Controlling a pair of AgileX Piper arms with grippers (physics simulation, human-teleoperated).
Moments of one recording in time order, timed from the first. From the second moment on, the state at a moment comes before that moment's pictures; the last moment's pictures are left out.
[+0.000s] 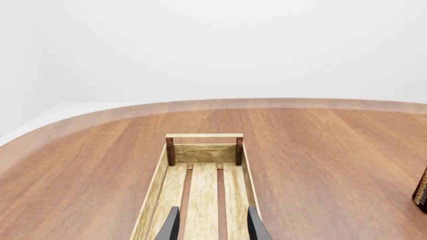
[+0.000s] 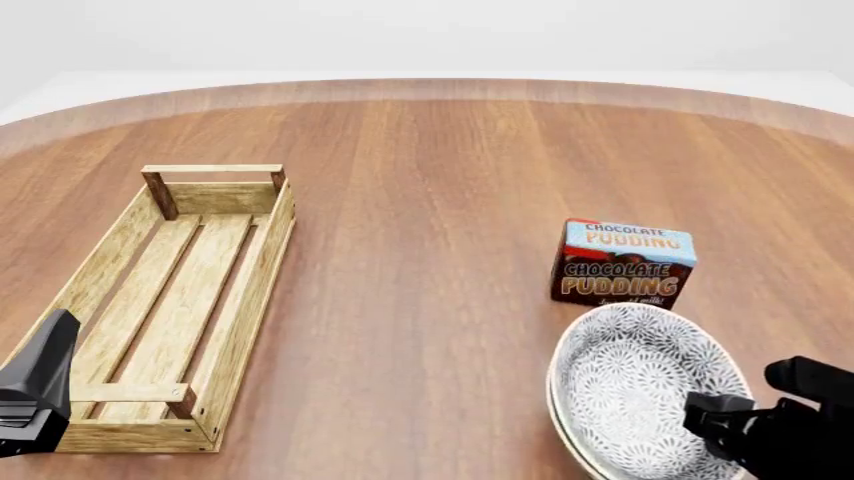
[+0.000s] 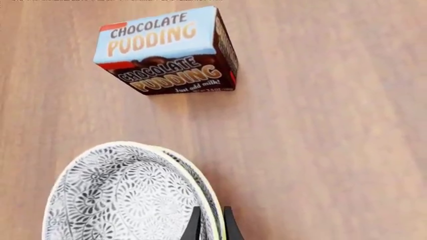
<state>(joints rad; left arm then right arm) 0.00 0.00 0.00 0.00 0.00 0.10 0.82 -0.02 0.00 0.24</state>
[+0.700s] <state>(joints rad) 0.00 0.00 0.00 0.00 0.00 0.15 0.46 -0.28 0.43 0.27</state>
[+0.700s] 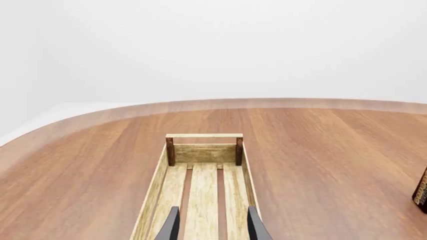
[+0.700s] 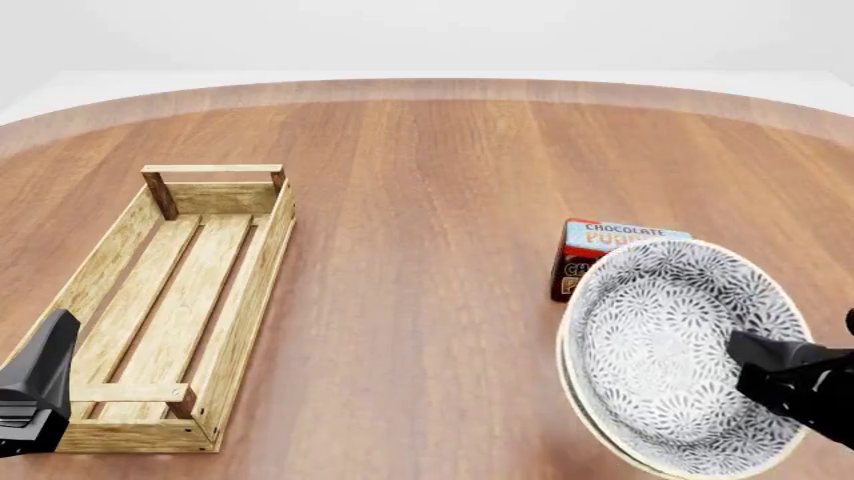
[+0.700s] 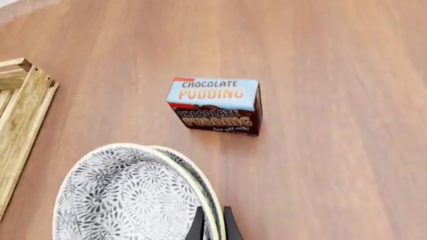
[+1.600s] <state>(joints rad) 0.00 0.00 0.00 0.00 0.00 0.47 1.24 -0.95 0.14 0.27</state>
